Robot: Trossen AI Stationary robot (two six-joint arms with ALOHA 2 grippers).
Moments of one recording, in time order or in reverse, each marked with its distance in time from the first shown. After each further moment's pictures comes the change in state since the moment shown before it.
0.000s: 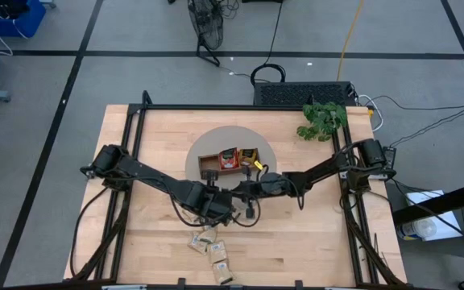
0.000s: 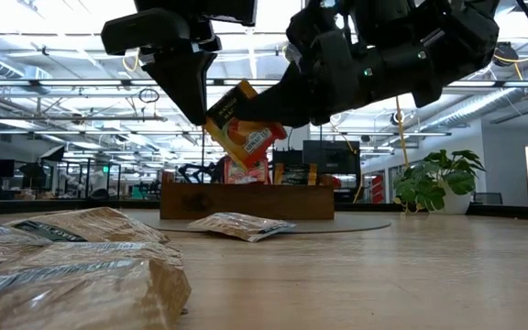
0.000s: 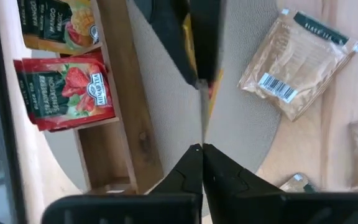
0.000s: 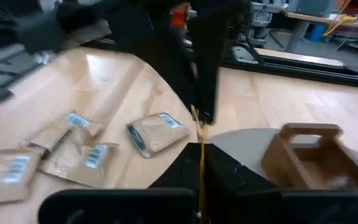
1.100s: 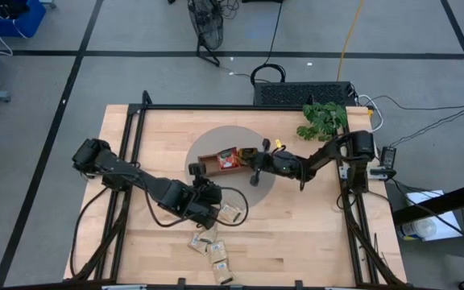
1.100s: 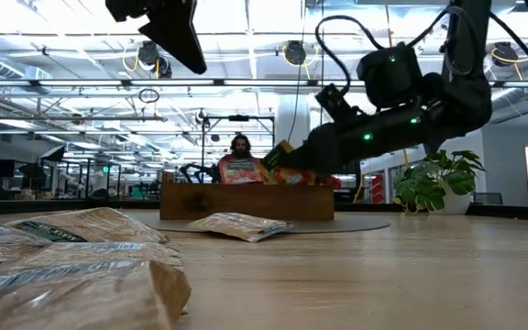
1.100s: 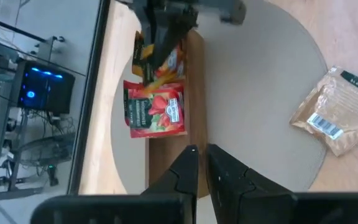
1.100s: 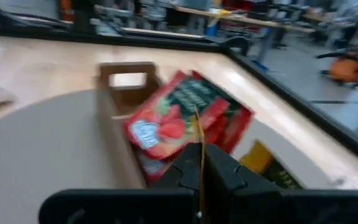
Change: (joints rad) left arm -0.072 -0.185 -0.118 0.109 -0.282 -0.075; right arm -0.277 0.066 -0.243 0.370 0.141 -0.041
